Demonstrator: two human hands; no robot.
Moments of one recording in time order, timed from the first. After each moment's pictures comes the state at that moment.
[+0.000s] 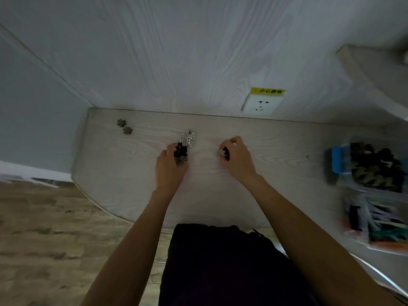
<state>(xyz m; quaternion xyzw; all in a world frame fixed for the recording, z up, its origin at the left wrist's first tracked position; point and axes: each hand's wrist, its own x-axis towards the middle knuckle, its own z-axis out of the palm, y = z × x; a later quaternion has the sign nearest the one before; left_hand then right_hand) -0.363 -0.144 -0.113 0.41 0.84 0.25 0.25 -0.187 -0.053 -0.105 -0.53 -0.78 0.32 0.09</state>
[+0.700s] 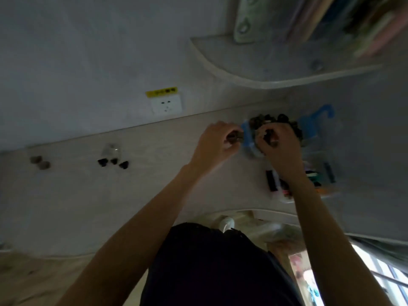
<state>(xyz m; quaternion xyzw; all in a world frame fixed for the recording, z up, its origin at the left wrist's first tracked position) -0.111 -0.055 -0.015 0.75 0.51 0.30 0.29 0.071 -0.064 0.000 -0.67 -0.66 0.20 0.28</state>
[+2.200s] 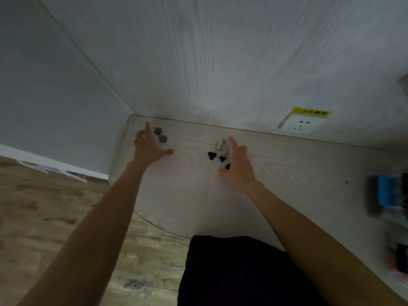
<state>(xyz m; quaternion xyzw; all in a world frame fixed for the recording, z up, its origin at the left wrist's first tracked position) -0.532 -0.120 -0.103 0.34 0.89 0.14 0.28 -0.274 -0.057 -0.106 -0.52 -0.75 0.40 0.03</state>
